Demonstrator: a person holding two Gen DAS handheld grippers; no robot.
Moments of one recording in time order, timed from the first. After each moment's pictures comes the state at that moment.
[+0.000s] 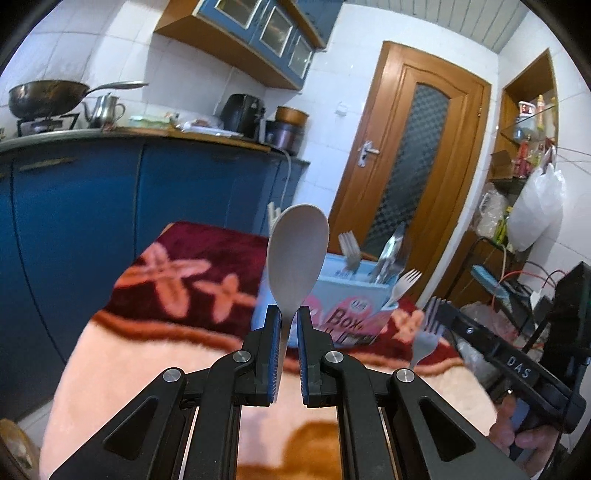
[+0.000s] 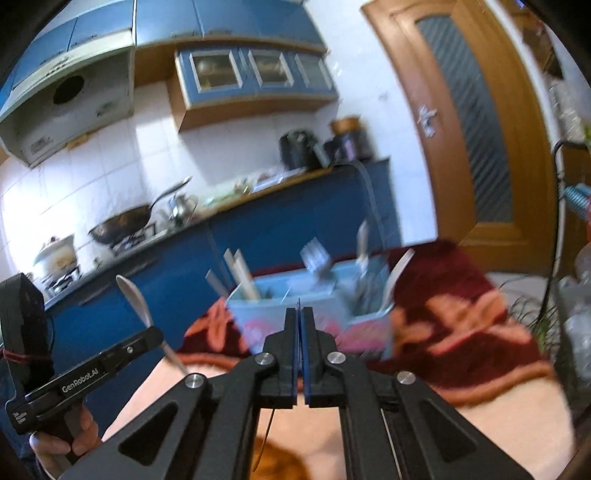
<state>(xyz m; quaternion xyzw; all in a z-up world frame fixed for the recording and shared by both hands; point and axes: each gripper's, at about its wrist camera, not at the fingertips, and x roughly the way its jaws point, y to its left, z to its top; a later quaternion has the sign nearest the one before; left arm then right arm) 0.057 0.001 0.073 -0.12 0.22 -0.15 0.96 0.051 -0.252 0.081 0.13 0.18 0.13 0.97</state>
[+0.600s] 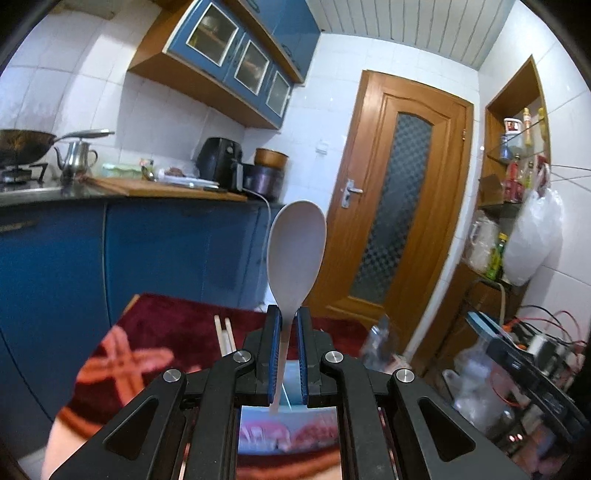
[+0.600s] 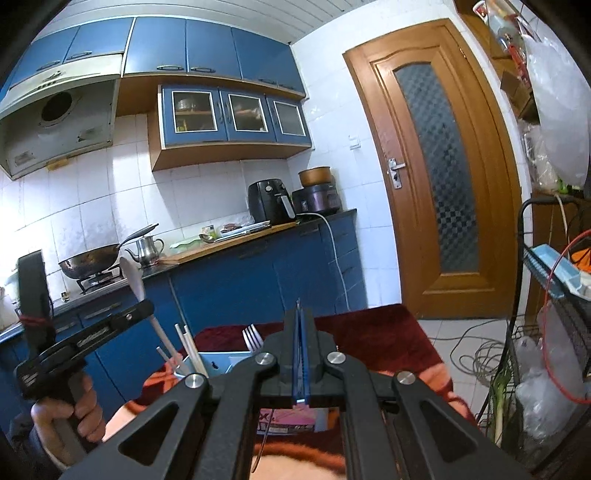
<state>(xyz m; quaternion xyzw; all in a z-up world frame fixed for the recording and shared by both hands) 0.130 -0.041 0.129 -0.11 0.14 -0.16 0.97 0.061 -0.300 0.124 0.10 0.10 0.06 0.99</state>
